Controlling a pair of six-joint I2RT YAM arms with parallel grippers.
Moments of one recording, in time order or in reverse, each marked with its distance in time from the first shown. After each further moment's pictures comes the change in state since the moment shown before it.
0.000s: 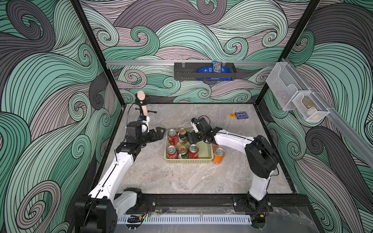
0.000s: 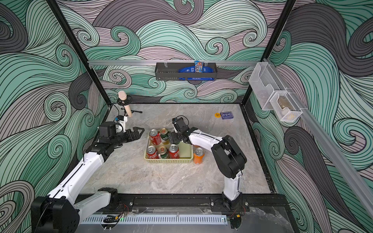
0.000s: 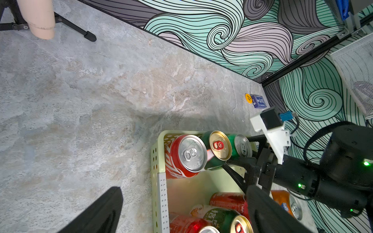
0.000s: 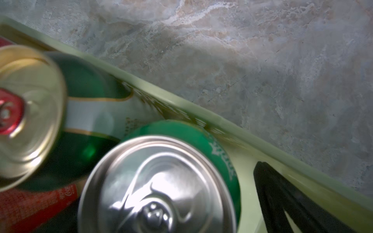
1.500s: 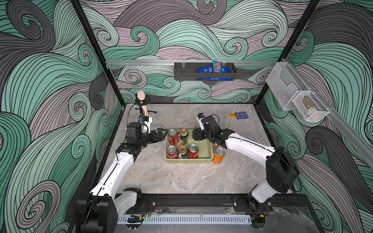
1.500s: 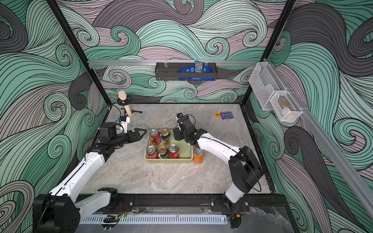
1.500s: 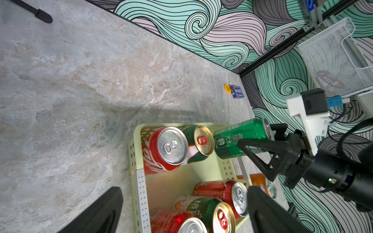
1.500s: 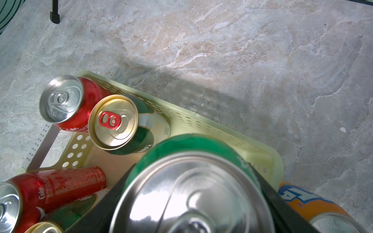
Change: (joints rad) left arm 0.008 0.014 -0.034 0.063 0.171 -0.015; right arm 0.006 -0.254 -0.106 0.018 0.079 0.022
